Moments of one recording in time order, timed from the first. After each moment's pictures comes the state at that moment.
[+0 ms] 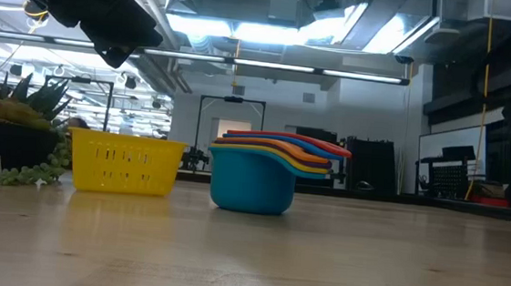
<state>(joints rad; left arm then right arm) -0.43 1.12 0.45 0.30 -0.30 -0.36 0.56 1.33 0.66 -0.78 -0.29 1.41</state>
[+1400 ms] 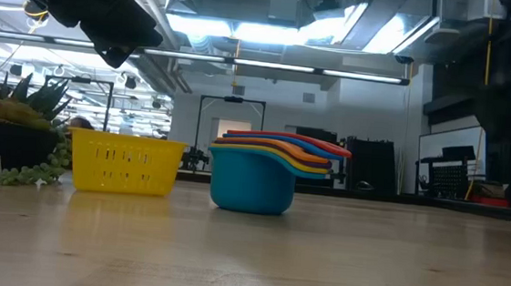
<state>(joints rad) -0.43 1.12 0.45 0.30 -0.30 -0.36 0.51 1.33 0.59 -0.43 -0.23 1.19</state>
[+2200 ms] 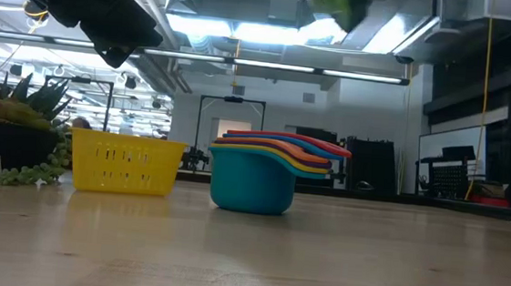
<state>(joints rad) -0.43 1.12 0.45 0.30 -0.31 -0.36 0.17 1.44 1.17 -0.39 0.00 0.06</state>
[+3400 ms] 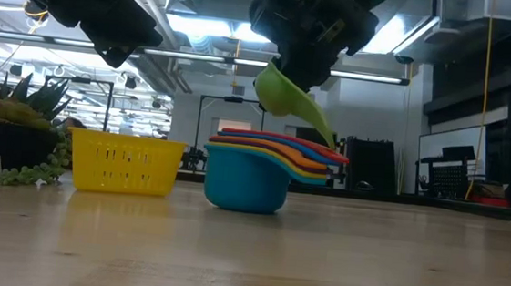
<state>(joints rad) -0.43 1.12 0.45 0.30 -0.31 -0.36 -0.04 1.87 1.38 -0.51 -0.42 -0.22</state>
